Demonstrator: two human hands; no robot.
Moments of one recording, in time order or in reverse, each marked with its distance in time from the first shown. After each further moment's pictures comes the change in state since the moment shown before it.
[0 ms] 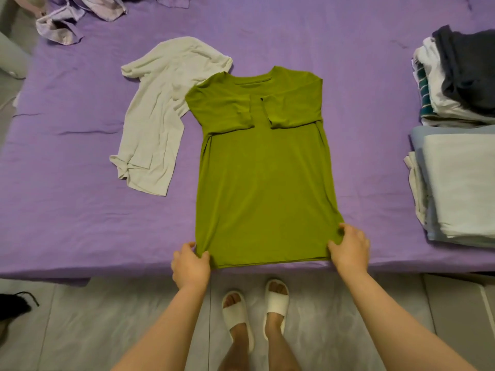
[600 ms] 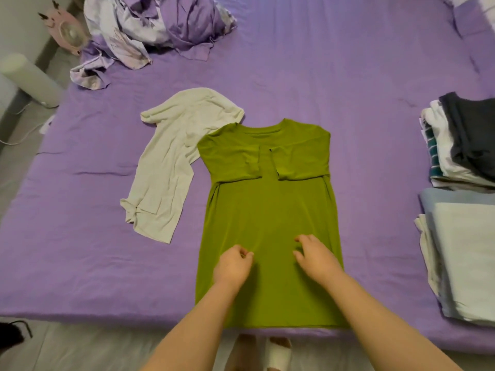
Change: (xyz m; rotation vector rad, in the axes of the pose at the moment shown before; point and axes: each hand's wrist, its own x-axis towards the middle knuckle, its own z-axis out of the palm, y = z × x) left_hand 0.024 0.147 0.005 0.093 -0.243 0.240; right_hand 0.068 -0.123 -0.025 -0.243 -0.374 -0.545
